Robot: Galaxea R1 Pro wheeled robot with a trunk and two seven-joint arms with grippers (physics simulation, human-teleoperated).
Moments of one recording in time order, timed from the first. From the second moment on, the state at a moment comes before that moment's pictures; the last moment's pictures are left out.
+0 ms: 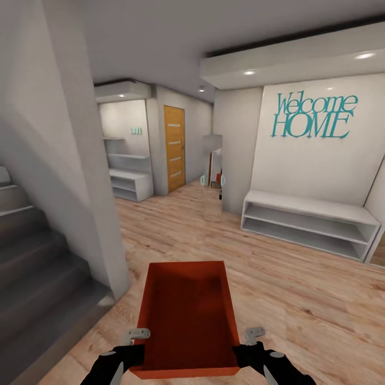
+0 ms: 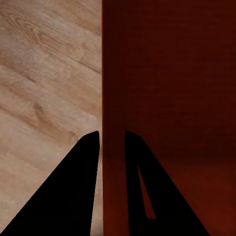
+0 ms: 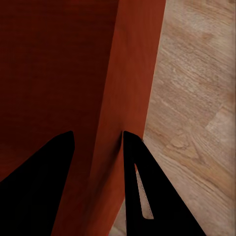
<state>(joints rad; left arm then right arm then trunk) -0.32 -0.06 0.07 -0.70 -0.02 0.36 -0.04 -0.47 0.01 0.02 -0.35 0.07 0.08 0.26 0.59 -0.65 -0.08</state>
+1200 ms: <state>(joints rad) -0.32 -0.06 0.07 -0.70 -0.02 0.36 -0.04 -0.47 0.01 0.02 -0.35 0.07 0.08 0.26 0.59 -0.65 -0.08</state>
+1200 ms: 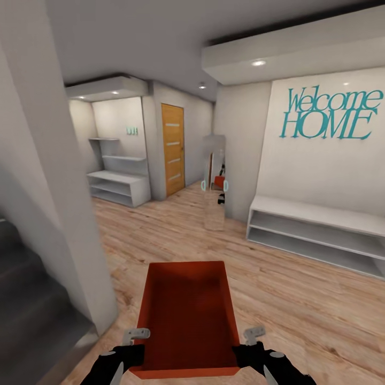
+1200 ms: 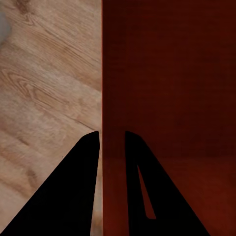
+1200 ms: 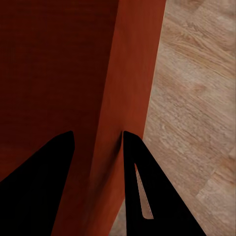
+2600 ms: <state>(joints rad) -0.32 -0.06 0.07 -0.70 -0.02 0.36 -0.04 -0.47 0.01 0.02 -0.35 0.07 0.08 0.26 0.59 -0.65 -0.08</state>
